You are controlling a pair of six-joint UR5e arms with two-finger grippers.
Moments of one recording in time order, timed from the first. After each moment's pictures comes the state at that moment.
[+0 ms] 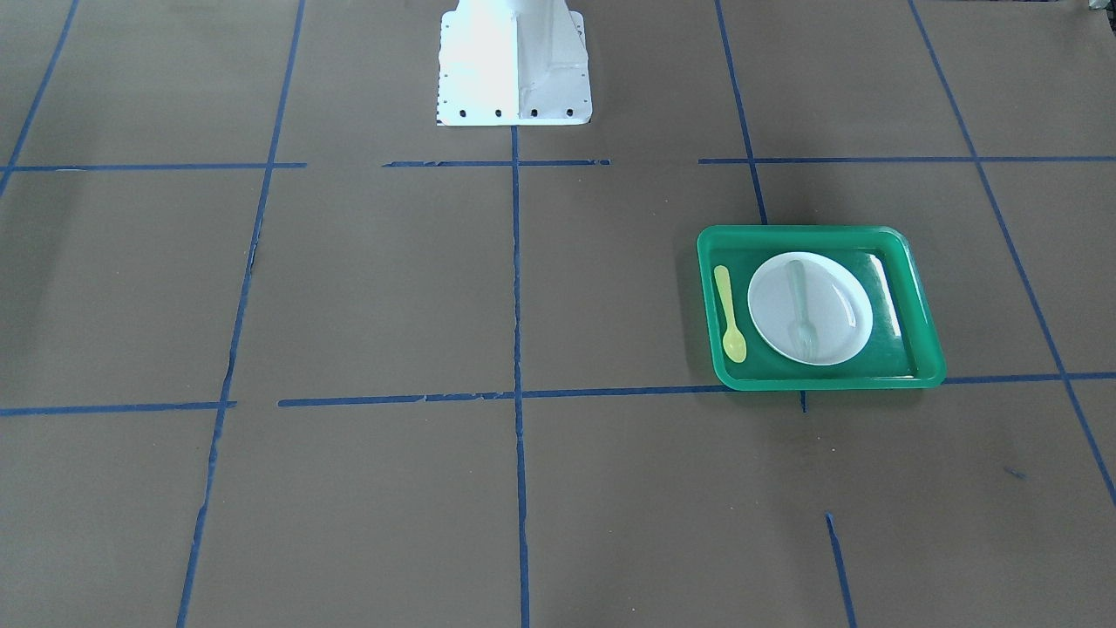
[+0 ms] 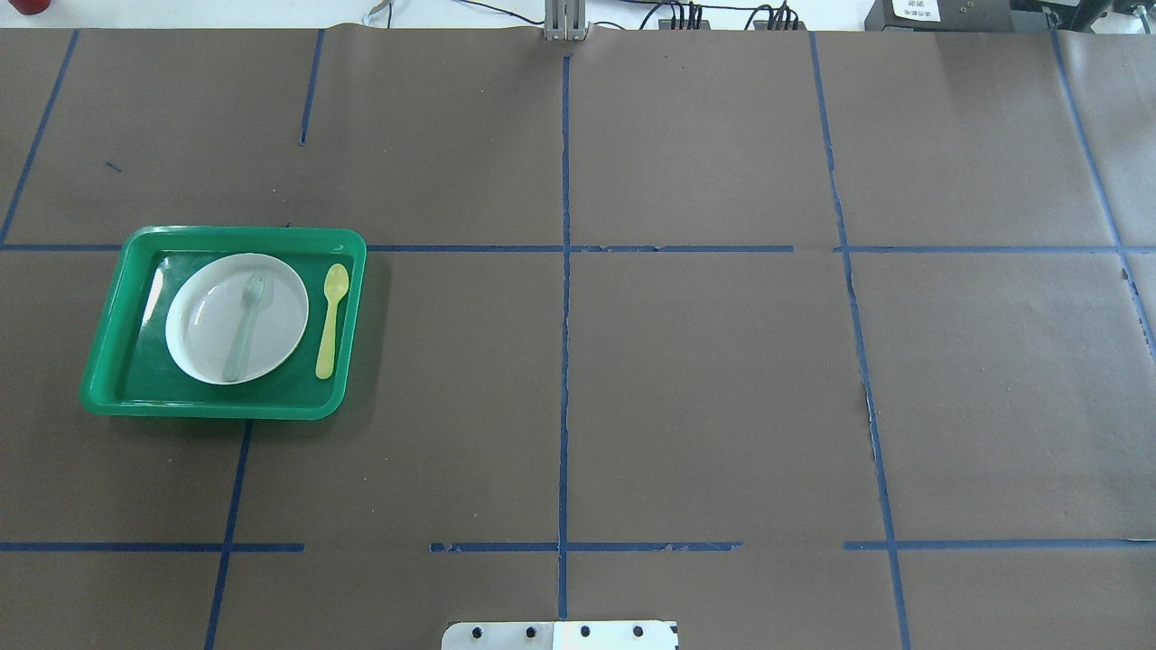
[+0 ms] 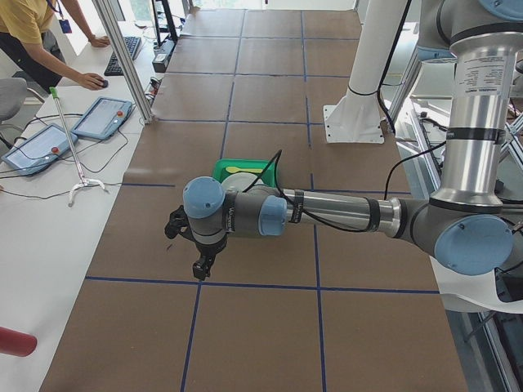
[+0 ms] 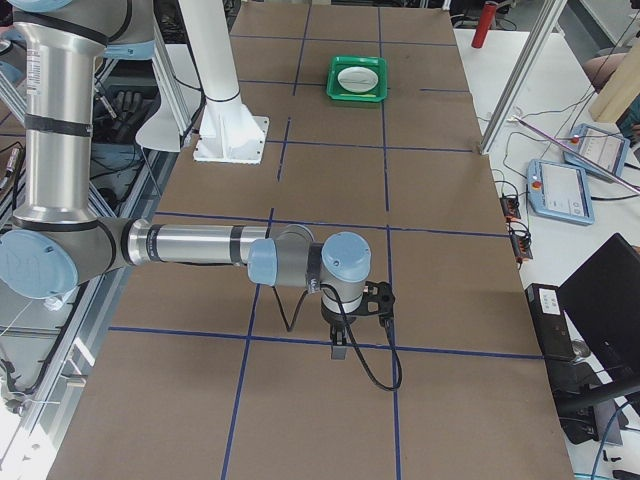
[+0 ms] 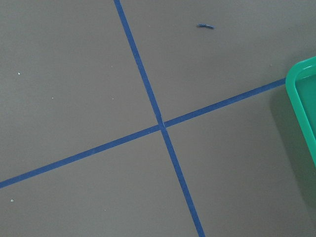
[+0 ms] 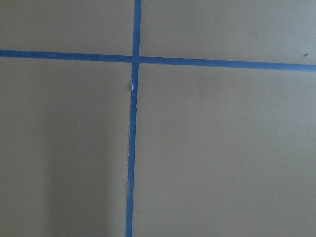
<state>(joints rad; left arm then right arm) -1.59 -1.60 -1.64 -1.58 -2.38 0.29 1.60 -1.70 1.72 -1.63 2.29 -0.06</state>
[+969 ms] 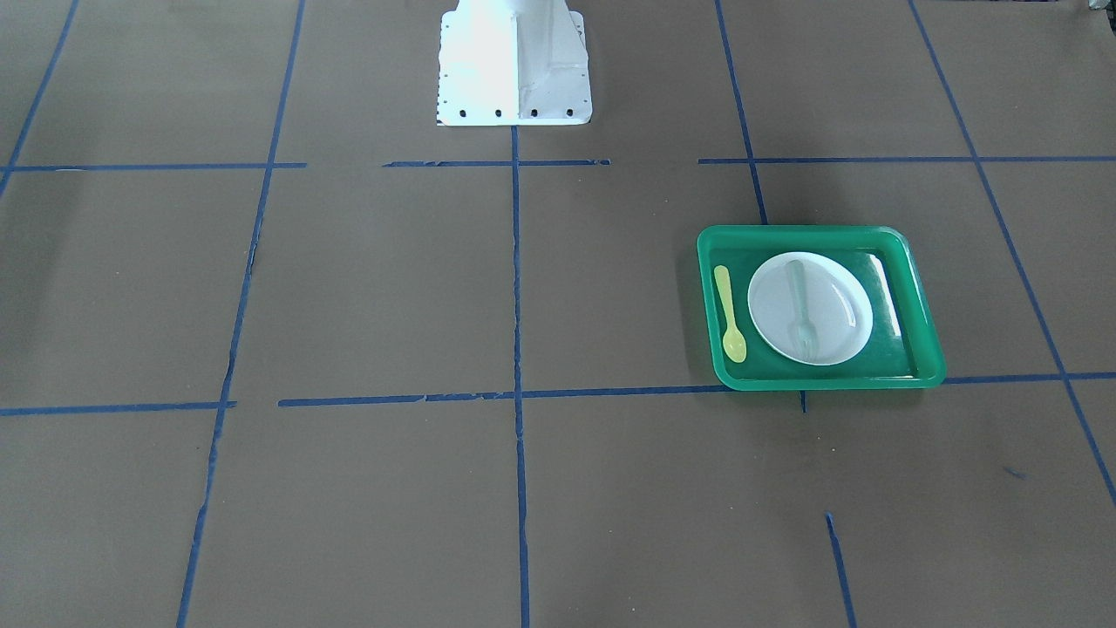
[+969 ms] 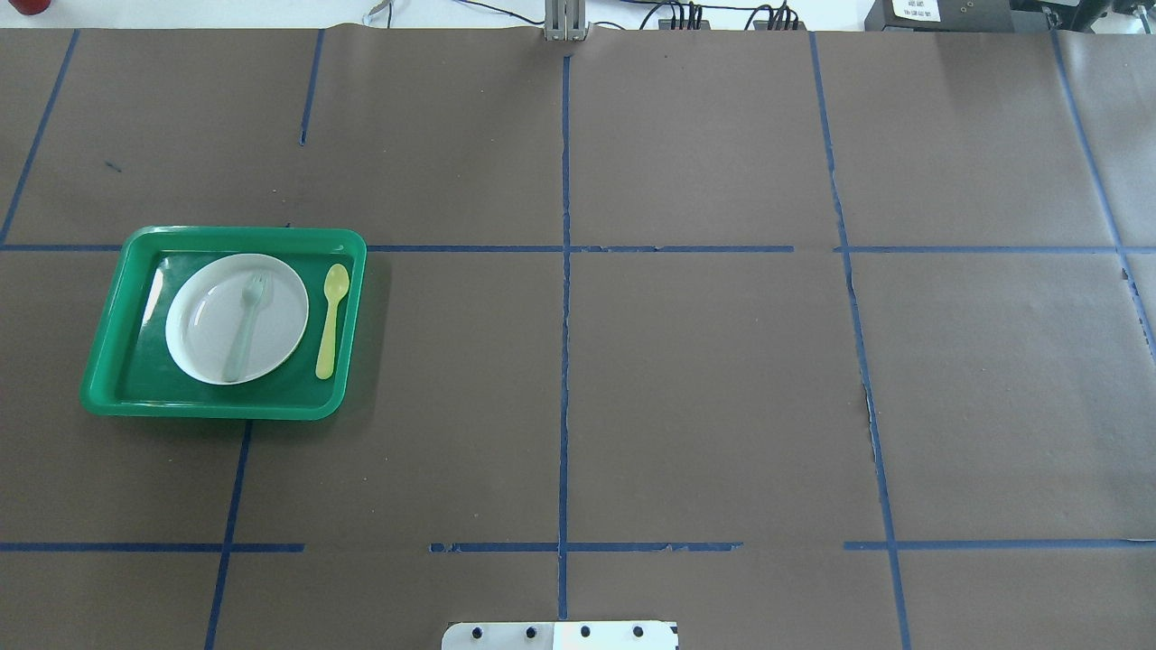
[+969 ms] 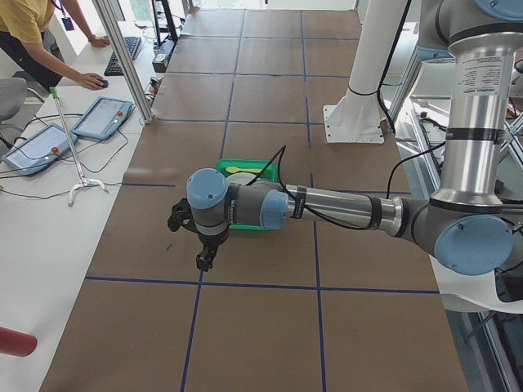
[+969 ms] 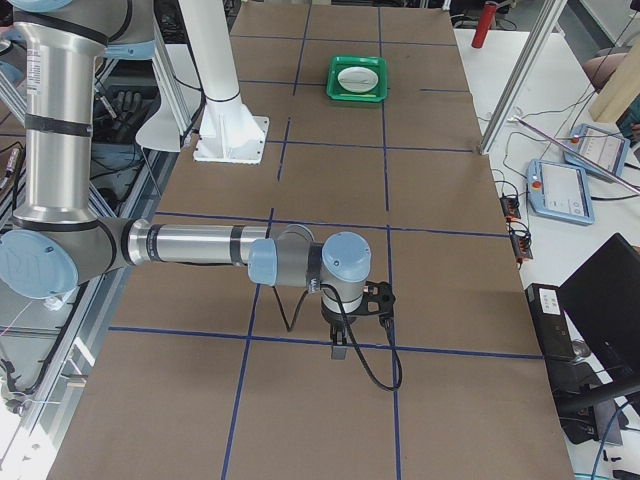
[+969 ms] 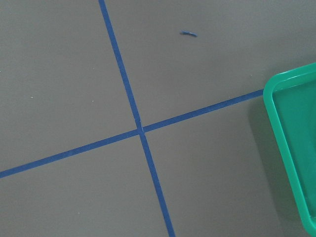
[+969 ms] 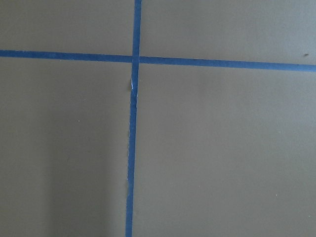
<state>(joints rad) -1.44 -1.59 -1.71 -1.68 -2.38 -0.03 1.60 -1.70 1.72 -1.63 2.29 -0.06</state>
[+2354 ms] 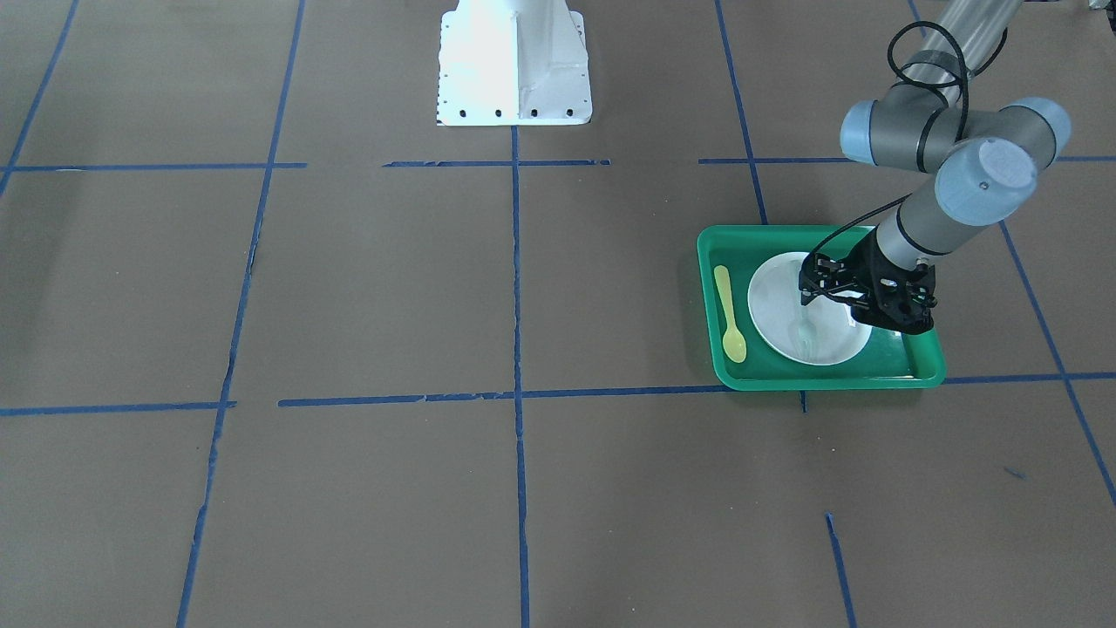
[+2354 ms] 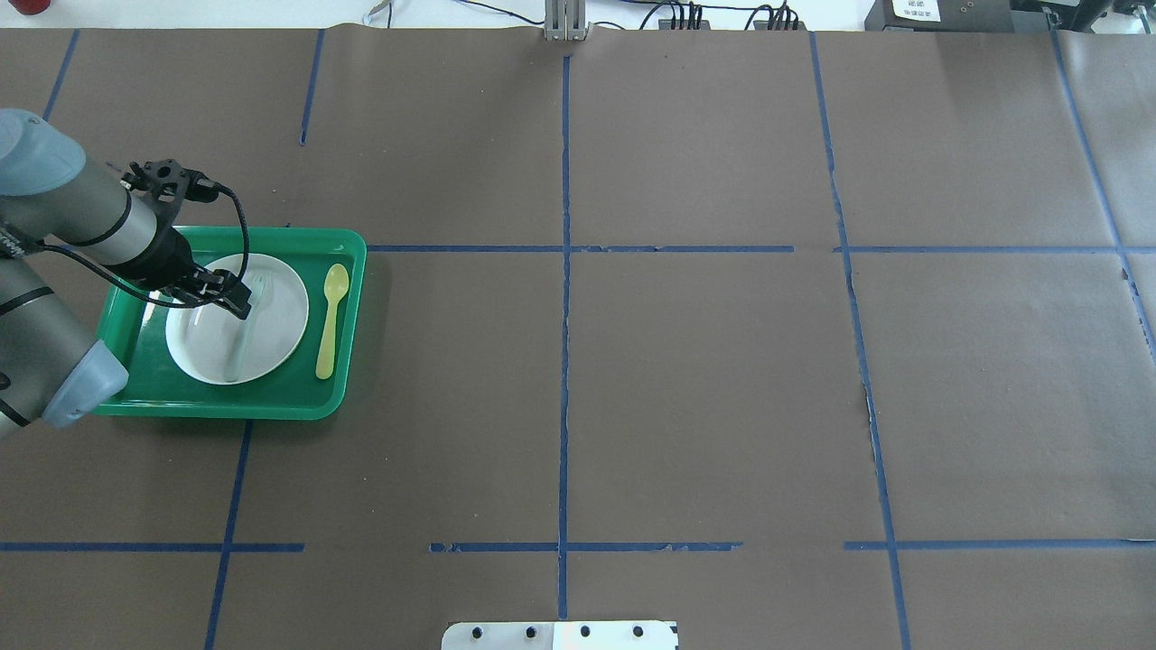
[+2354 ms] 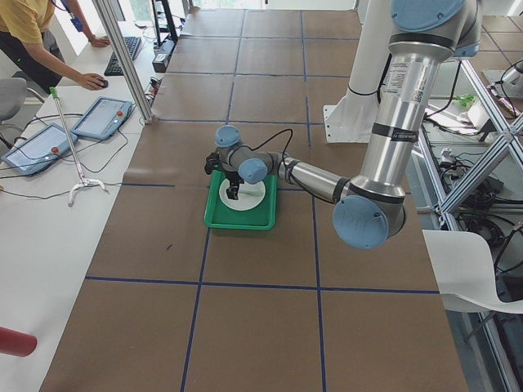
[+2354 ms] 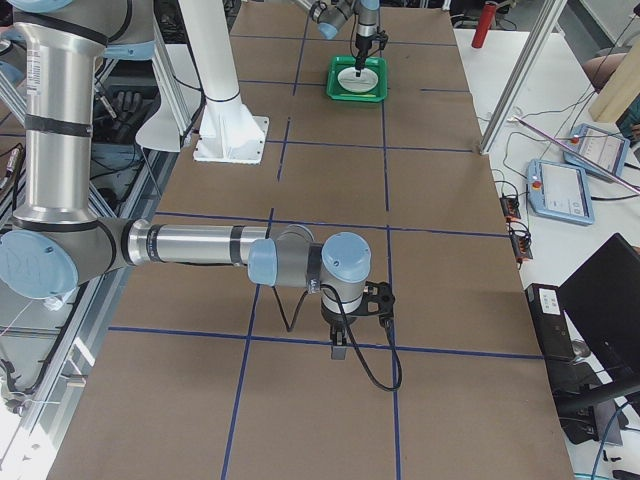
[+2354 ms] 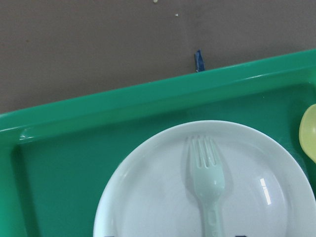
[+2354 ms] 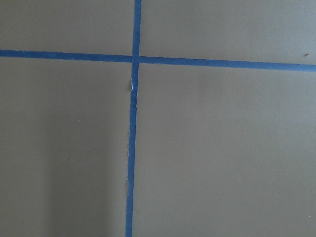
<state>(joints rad) -0.87 -1.81 -1.59 -1.93 -2.22 -0.64 1.60 -1.70 1.72 -1.63 2.29 -0.06</state>
